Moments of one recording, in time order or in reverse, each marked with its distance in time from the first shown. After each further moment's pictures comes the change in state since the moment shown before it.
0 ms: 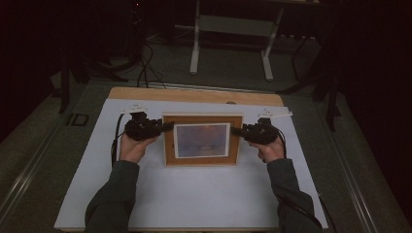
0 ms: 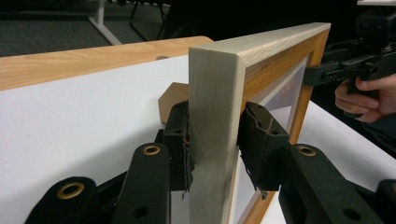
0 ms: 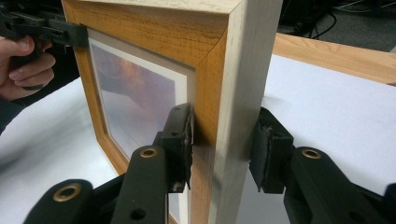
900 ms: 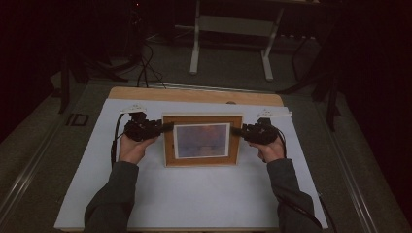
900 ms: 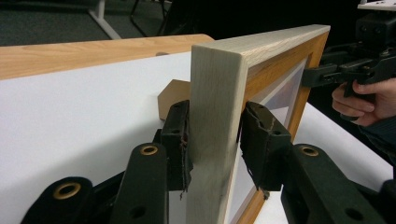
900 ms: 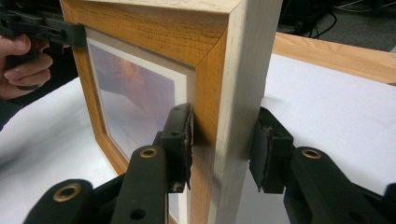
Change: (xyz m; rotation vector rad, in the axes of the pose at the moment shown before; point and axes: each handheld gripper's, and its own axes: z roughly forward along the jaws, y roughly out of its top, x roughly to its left) left arm -0.002 0.000 -0.002 0.009 0.001 -0.041; right arm 0.000 0.000 0.000 0.004 -0.001 -0.003
